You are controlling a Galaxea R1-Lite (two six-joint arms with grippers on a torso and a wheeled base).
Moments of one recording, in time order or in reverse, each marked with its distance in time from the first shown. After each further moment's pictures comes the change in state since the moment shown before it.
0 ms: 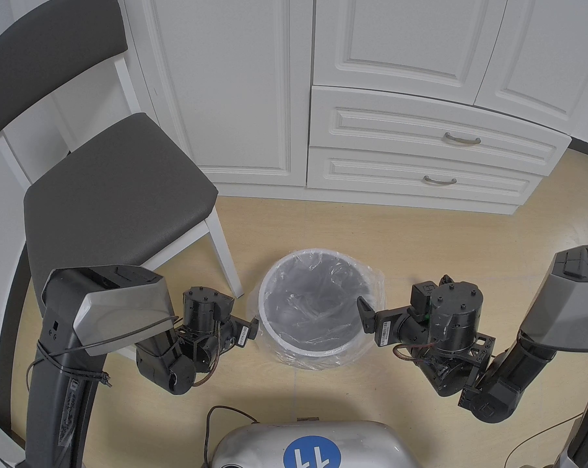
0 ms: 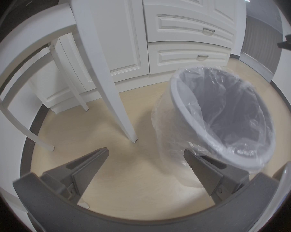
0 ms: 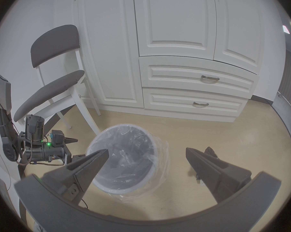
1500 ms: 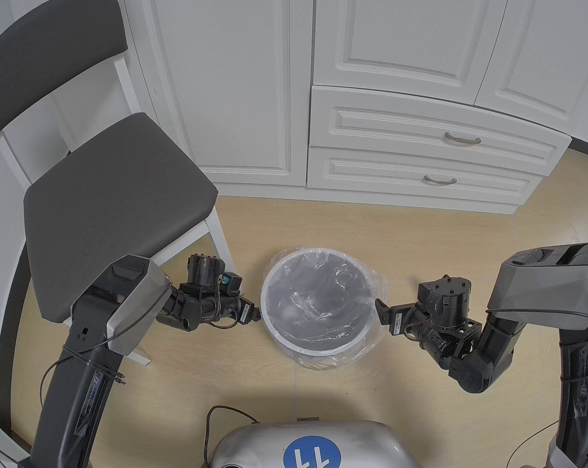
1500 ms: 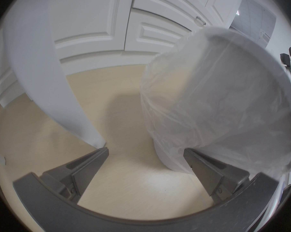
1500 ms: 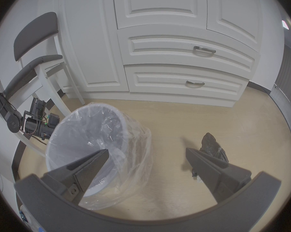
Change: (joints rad) left arm 0.164 0.280 -0.814 0.743 -0.543 0.079; right arm -0.241 0.254 -0.146 -0.010 0.191 0.009
